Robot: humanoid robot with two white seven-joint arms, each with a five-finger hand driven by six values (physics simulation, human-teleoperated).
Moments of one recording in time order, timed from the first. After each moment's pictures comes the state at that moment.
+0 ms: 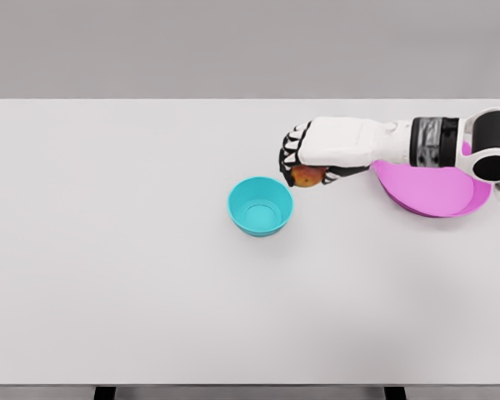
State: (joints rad) left arm 0.00 0.00 0.02 -0.08 -0.08 0.00 0.06; right arm -0.83 -0.68 0.76 -1.54 0.32 -0.61 0.61
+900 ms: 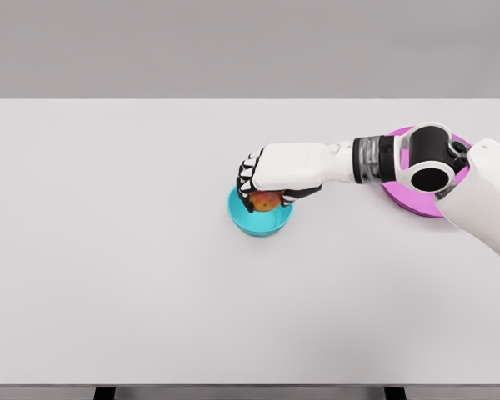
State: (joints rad) left arm 0.00 0.00 0.02 -0.08 -0.08 0.00 0.06; right arm -0.85 -0.54 0.86 -1.48 0.36 -0.61 0.61
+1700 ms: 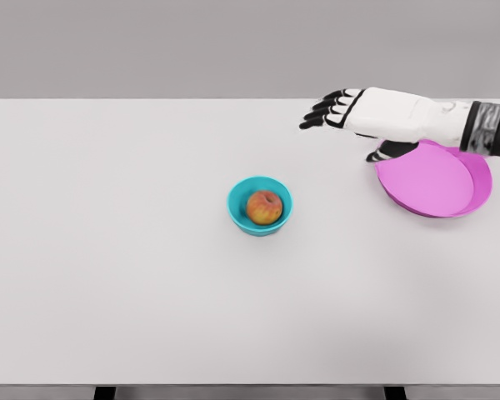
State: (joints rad) left arm 0.00 0.00 0.02 -0.08 -0.08 0.00 0.06; right arm -0.72 -0.74 0.53 -1.51 0.33 -0.61 0.61
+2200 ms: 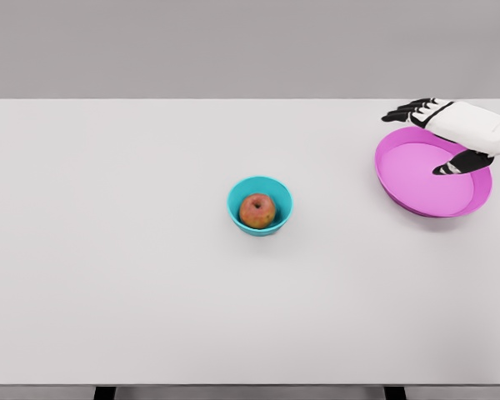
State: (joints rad) left arm 0.00 0.00 0.02 -0.08 -0.08 0.00 0.06; right arm -0.47 -0.77 0.20 -1.41 0.33 -0.61 0.61
